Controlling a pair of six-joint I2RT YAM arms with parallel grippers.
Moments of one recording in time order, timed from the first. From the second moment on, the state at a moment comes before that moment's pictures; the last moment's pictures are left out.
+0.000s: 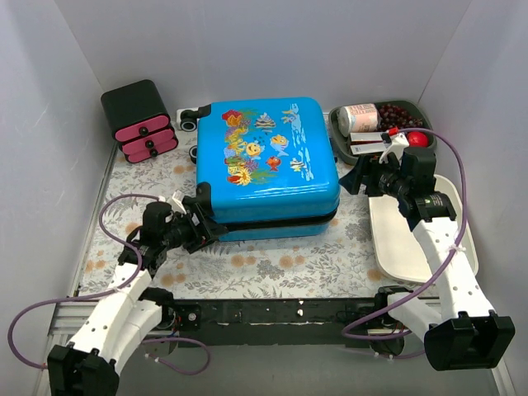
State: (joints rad) left arm -0.20 0.72 0.48 -0.44 0.54 -0.81; right arm 0.09 1.01 0.98 -0.49 -0.43 0.23
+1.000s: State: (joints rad) left arm -0.45 0.62 0.27 0.03 0.18 -0.92; right arm 0.09 0.92 0.98 -0.54 -0.41 0.18
